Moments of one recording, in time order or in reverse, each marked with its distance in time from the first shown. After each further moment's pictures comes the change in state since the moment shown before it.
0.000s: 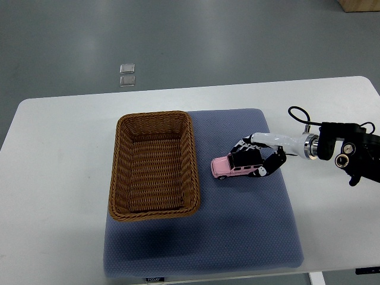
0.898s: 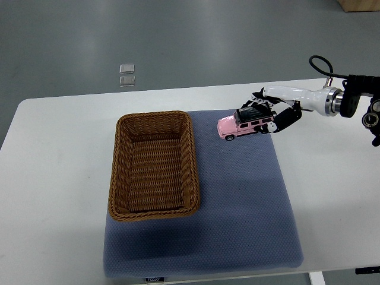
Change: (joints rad) left arm 0.000 0.000 0.000 0.002 0.000 0.000 0.000; right arm 0.214 -0.157 0.017 0.111 0.088 0.034 0.033
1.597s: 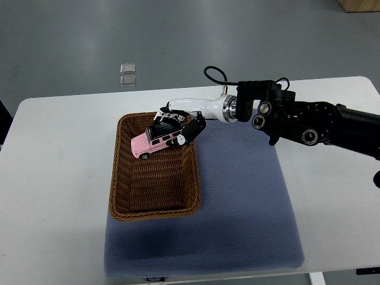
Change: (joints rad) left arm 0.000 0.000 -0.001 -0.005 0.000 0.000 0.000; right arm 0.147 0.586 -0.182 -0.363 0.071 -0.038 0.000
